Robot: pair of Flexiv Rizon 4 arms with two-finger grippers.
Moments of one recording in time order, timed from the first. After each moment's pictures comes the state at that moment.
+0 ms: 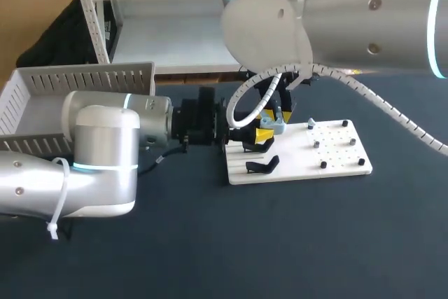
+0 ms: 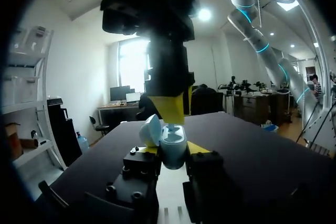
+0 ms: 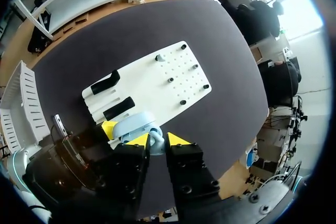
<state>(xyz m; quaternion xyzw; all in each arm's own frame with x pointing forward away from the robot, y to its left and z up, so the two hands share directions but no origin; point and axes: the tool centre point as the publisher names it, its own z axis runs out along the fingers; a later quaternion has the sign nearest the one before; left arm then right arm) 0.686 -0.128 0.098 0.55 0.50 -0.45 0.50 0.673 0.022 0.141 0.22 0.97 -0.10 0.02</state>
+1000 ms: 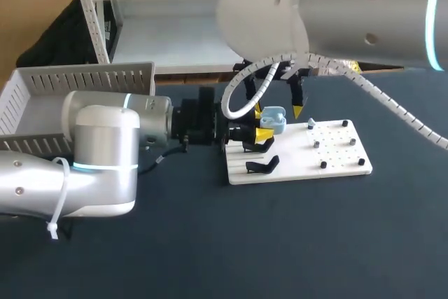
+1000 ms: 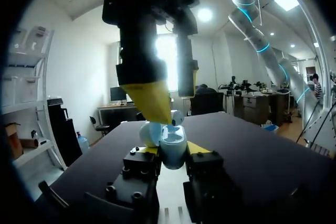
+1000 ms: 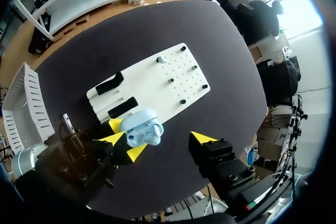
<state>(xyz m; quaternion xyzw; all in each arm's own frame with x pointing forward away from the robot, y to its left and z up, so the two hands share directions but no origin) 0.686 -0.128 0.098 0.55 0.50 -0.45 0.50 0.673 0.027 0.160 0.23 0.97 -0.10 0.02</state>
